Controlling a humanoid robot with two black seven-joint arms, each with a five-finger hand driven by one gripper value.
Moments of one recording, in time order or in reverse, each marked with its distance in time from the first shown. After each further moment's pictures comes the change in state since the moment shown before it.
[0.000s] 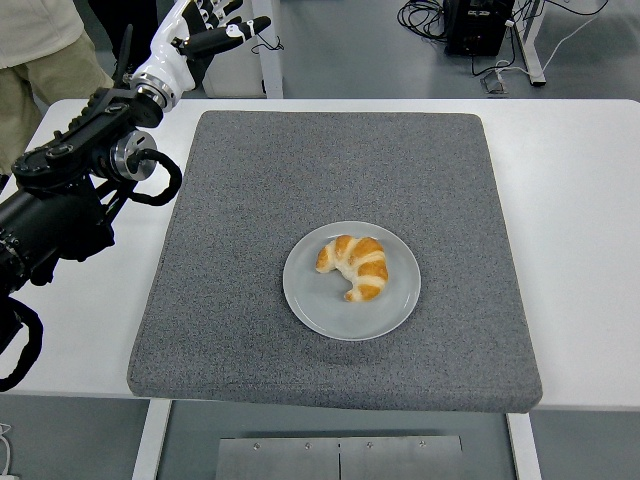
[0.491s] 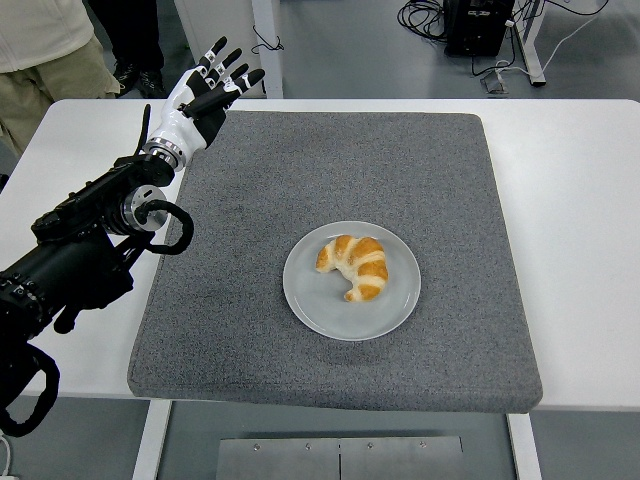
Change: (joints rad) left arm 0.161 -0.028 -0.053 -0.009 -0.132 -0.082 -0.001; right arm 0.000 0.000 0.000 0.000 0.000 0.000 0.000
